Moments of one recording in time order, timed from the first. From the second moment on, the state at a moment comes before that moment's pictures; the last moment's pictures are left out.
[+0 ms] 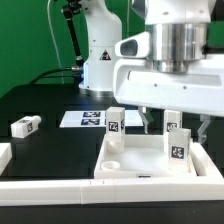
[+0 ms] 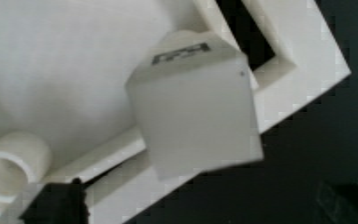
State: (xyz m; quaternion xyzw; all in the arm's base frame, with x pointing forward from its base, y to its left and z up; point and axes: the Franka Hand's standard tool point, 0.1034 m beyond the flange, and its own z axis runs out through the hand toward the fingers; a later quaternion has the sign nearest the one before) arm 0.642 0.088 0.097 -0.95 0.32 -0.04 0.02
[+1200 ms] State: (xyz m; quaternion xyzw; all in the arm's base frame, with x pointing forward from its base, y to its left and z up) arm 0.615 0.030 0.119 -0.96 0.27 -0.06 0.03
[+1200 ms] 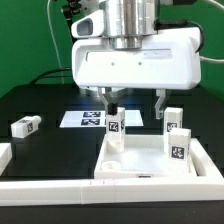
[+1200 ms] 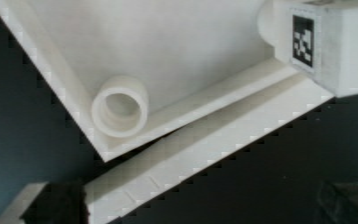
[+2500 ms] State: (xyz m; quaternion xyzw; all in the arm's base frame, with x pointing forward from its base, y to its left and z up) arm 0.565 -0.055 0.109 -0.98 0.20 -0.07 0.02
